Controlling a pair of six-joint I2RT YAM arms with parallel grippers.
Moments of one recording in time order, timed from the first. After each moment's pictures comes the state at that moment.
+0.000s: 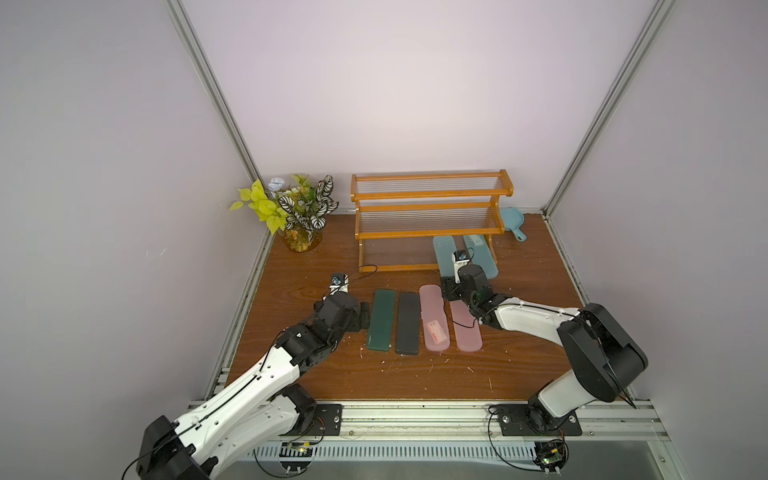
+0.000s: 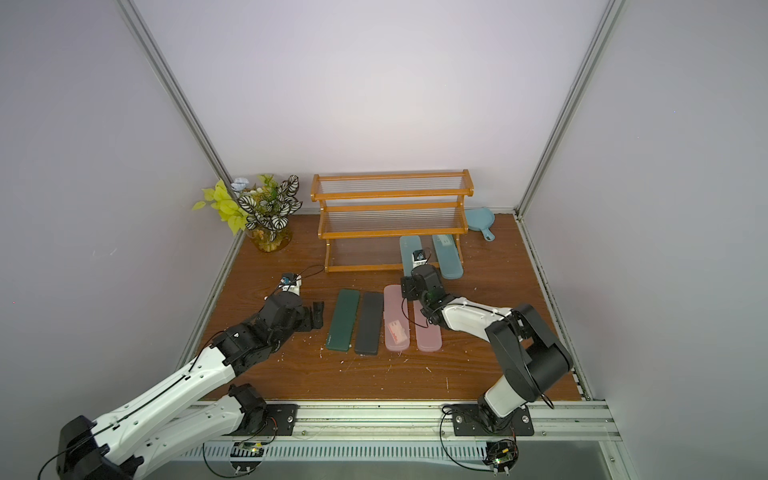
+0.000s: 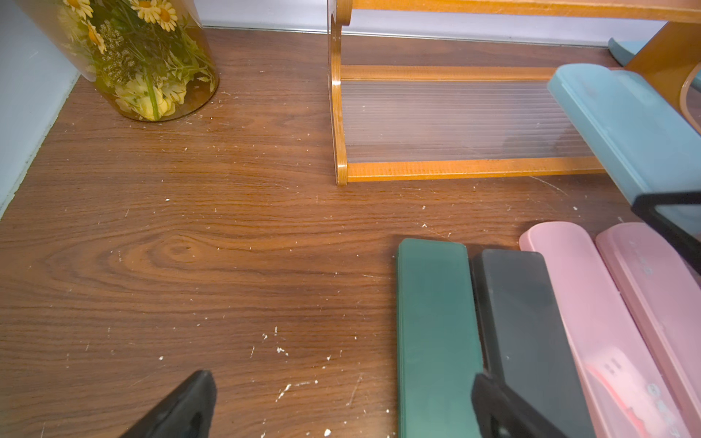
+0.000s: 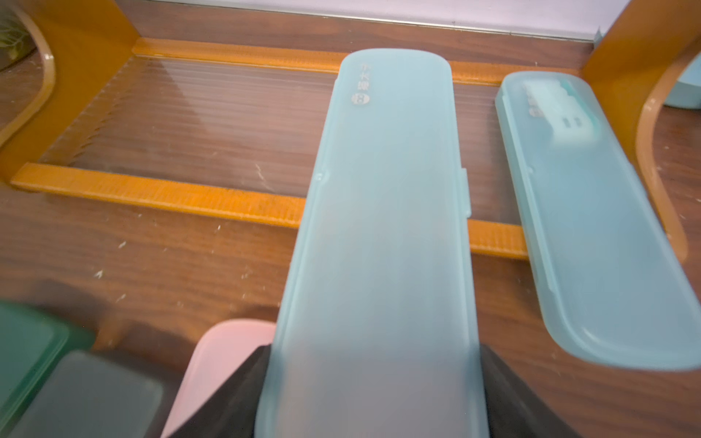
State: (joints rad) left arm -0.66 0.86 0.62 -0.48 -0.42 -0.49; right arm 0.59 1.52 0.69 0.21 0.30 0.25
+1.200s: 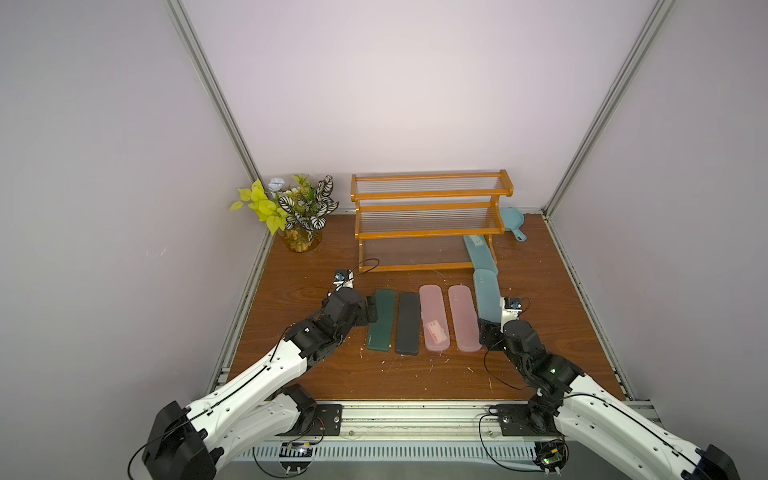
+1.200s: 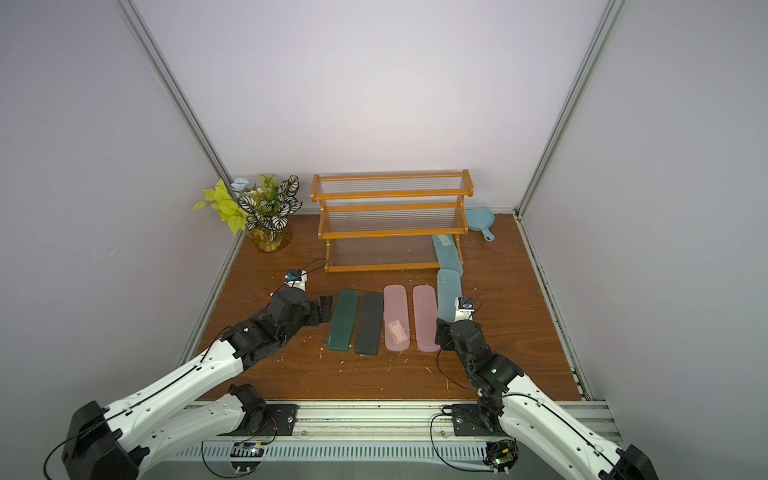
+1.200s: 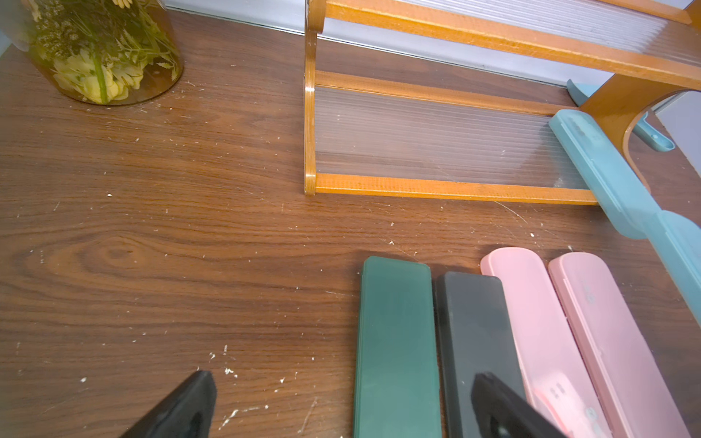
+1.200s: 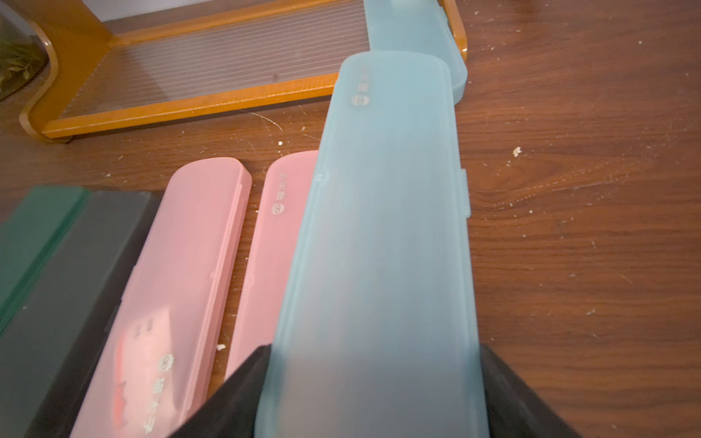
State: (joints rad) left arm -0.66 0.94 0.62 -0.36 -0.36 -0.57; right arm 0.66 0.62 0.25 -0.28 0.42 0.53
